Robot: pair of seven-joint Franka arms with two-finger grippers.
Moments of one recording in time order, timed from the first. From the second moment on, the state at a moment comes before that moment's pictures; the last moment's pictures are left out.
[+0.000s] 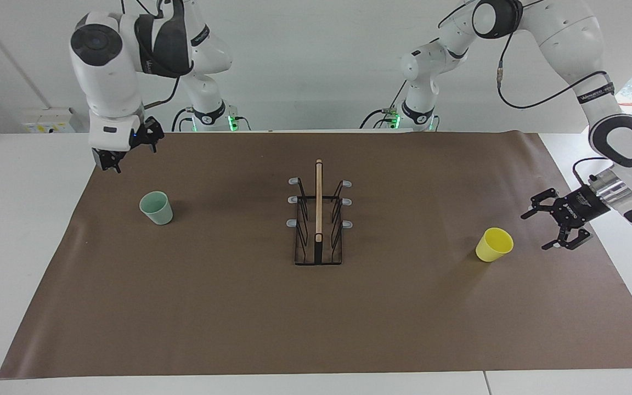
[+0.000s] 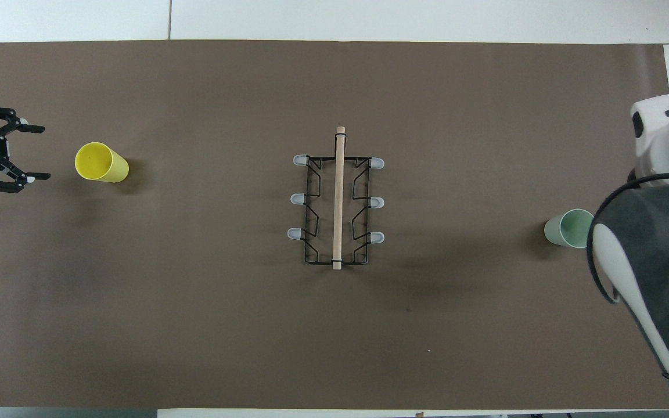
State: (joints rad) left arm 0.39 0.46 -0.05 -1.59 -0.62 1.84 -1.11; right arm 0.16 -0.01 -0.05 -1.81 -0.36 1.57 -0.73
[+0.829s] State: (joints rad) left arm 0.40 0.48 -0.08 -1.80 -0.79 2.01 -1.11; right arm 0.43 0.27 -0.02 -1.83 -0.77 1.51 -0.86
